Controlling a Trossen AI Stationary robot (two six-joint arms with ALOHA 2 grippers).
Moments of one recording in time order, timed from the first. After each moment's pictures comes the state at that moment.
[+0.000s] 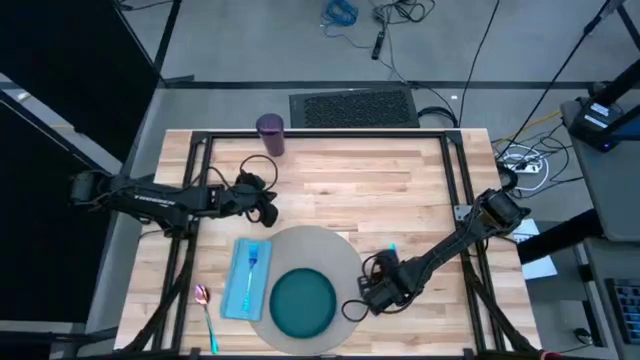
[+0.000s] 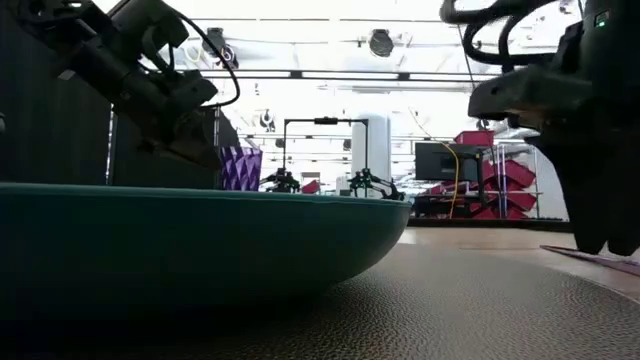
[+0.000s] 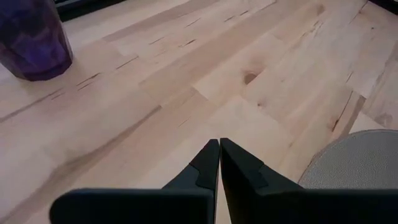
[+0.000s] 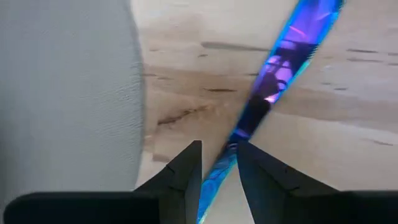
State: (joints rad) left arm 0.08 1.09 0.42 -0.01 -0.37 -0.54; right arm 0.59 1.87 1.18 -0.87 0.15 2.01
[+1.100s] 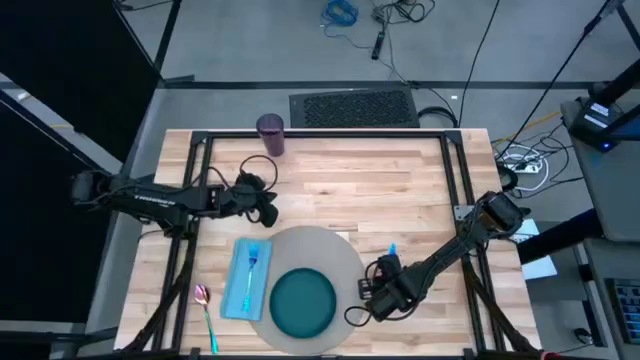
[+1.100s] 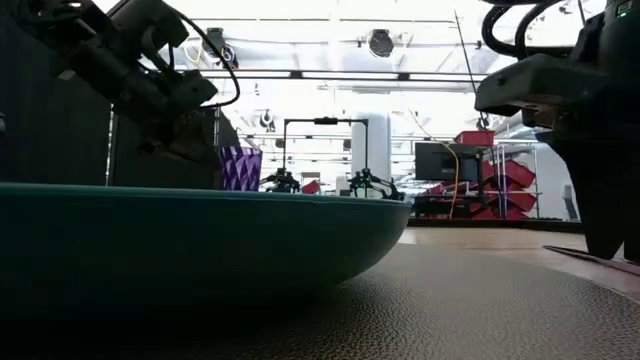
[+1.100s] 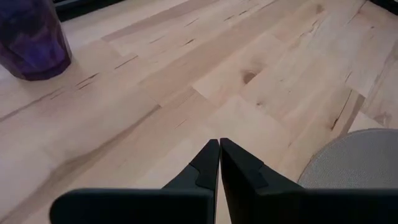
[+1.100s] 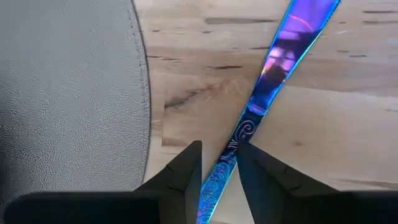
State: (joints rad) left arm 0.08 1.09 0.42 -0.01 -0.37 -0.54; right arm 0.63 1.88 1.18 -0.81 0.21 2.10
